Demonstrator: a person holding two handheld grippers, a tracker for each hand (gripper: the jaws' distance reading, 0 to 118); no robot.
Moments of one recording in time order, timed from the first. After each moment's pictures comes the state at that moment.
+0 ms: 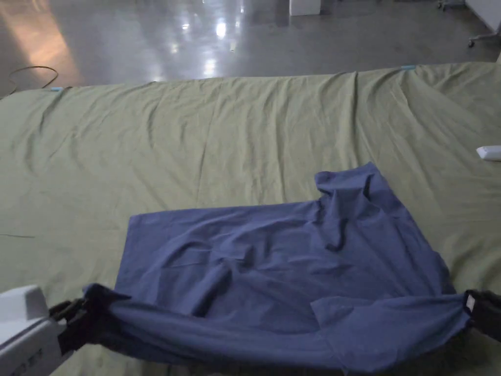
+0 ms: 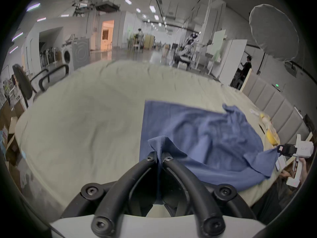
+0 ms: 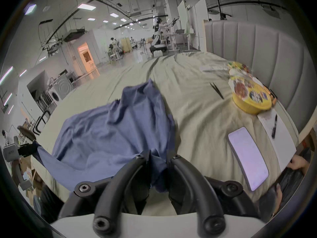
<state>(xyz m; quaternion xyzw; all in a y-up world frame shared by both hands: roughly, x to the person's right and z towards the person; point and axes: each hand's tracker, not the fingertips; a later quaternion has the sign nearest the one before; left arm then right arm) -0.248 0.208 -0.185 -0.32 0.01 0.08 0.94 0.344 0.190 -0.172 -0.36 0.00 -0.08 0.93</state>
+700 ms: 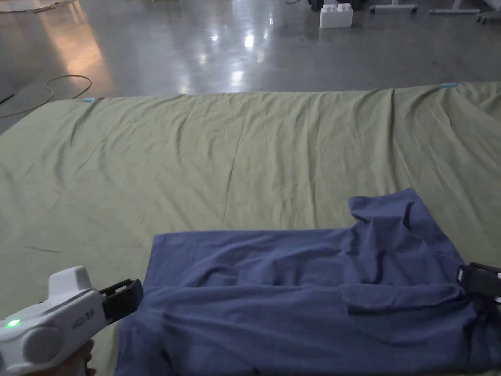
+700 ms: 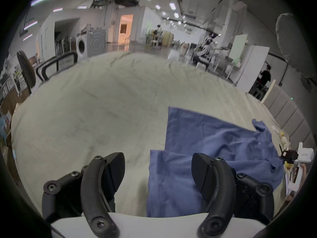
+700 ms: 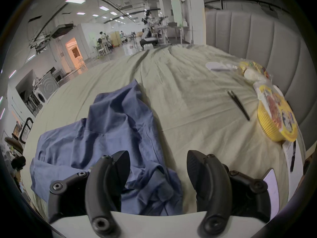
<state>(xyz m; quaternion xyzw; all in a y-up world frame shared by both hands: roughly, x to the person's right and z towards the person) -0.274 0.155 -0.287 -0.34 0.08 0.11 0.93 0.347 0.154 -0.316 -0.38 -0.04 -0.07 0.92</state>
